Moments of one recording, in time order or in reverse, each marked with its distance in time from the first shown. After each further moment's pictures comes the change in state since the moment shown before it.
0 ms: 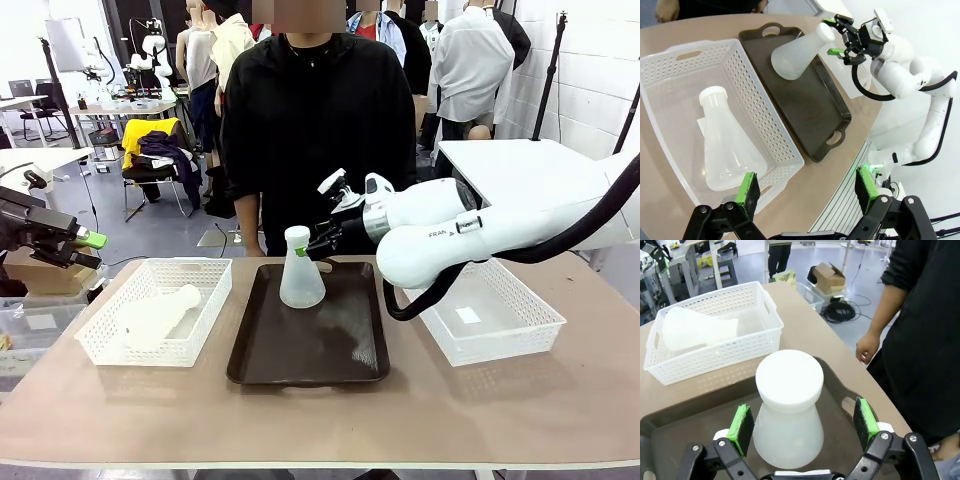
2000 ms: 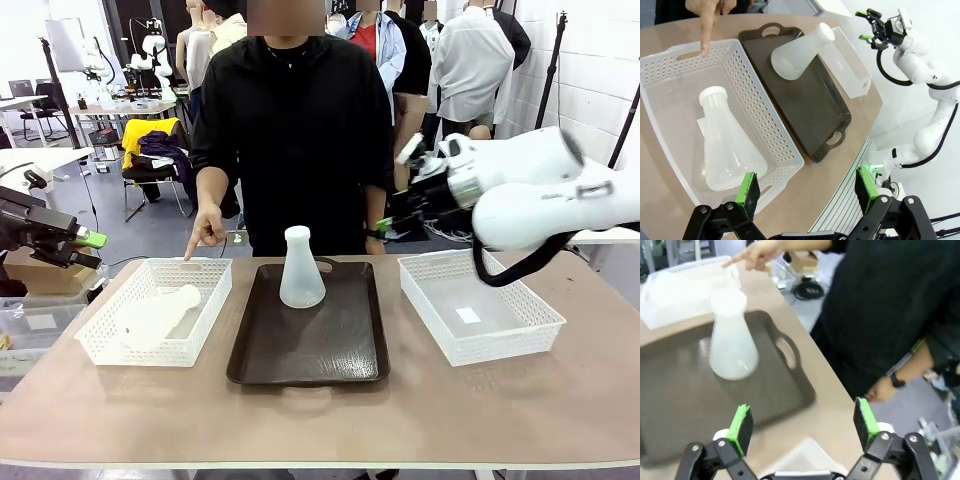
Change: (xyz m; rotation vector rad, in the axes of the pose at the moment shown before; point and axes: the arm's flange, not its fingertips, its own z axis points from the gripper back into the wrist) left arm 0.000 0.000 0.000 0.000 0.000 0.000; right arm -0.004 -0.072 0.161 -0.119 0.122 0.128
